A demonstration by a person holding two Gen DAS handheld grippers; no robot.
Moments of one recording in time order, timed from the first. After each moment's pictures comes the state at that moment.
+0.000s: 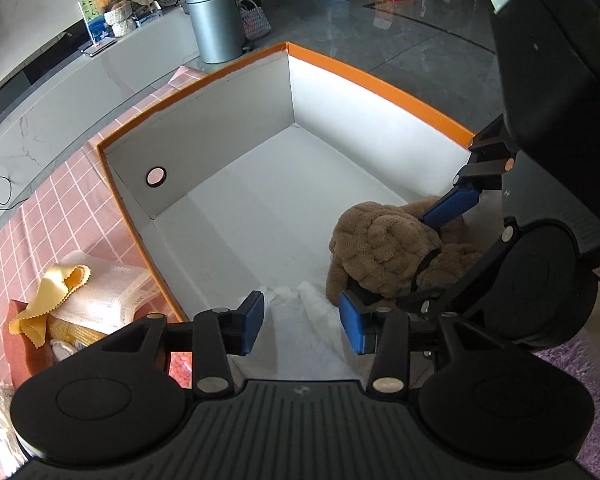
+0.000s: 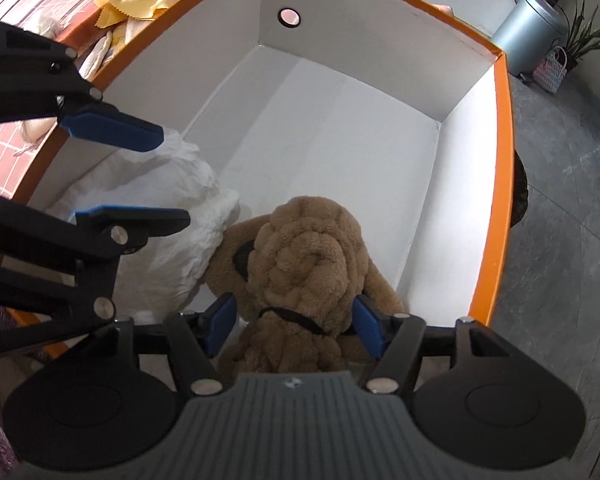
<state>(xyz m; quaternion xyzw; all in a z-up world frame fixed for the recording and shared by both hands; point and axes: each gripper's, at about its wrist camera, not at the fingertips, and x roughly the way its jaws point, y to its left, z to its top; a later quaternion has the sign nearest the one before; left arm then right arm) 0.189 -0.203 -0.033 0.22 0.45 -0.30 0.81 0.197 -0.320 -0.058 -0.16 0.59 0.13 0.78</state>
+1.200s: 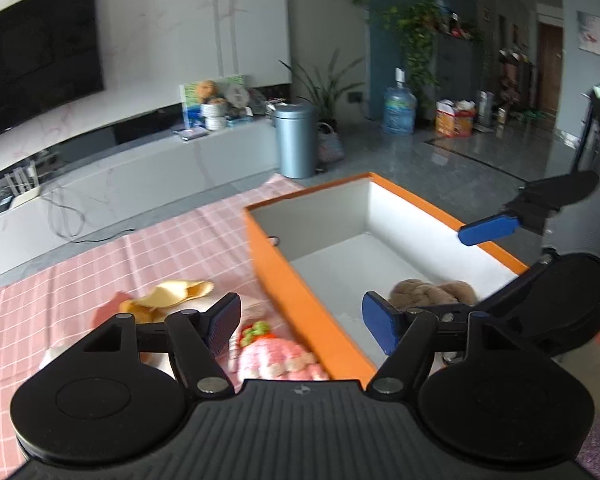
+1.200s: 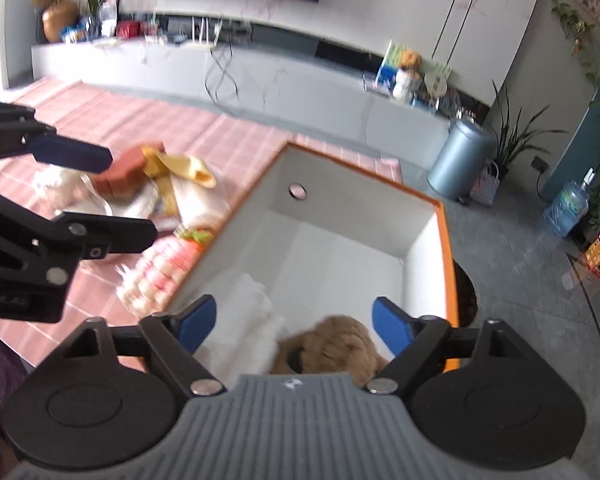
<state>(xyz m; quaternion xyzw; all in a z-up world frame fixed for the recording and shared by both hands) 0.115 -0.105 0.026 0.11 0.29 -0.25 0.92 0.106 -0.262 0.014 -0.14 0.36 0.09 0.92</state>
